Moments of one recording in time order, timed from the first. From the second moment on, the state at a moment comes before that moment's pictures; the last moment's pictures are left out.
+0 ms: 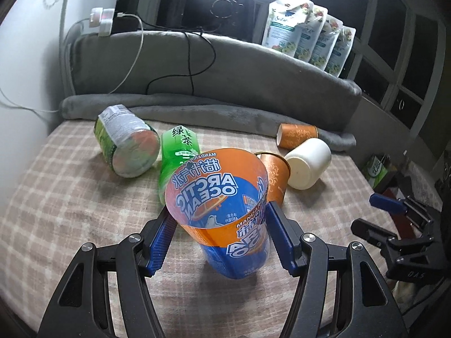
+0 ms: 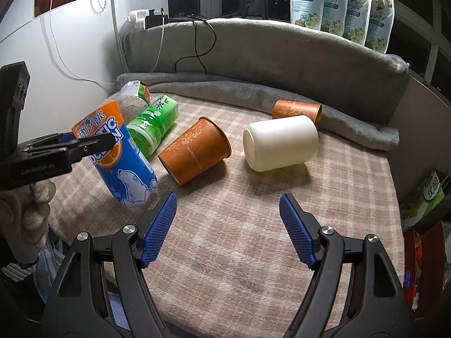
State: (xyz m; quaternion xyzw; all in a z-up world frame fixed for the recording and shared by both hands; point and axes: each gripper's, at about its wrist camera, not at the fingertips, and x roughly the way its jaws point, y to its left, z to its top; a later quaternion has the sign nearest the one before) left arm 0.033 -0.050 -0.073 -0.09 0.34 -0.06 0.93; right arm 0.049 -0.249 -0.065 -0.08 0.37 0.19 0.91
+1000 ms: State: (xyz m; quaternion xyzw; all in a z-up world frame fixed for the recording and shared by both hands) left arm 0.034 -0.084 -0.076 -0.04 0.36 -0.11 0.92; right arm 0.043 -0.270 -0.056 -0.04 0.35 0.17 0.92
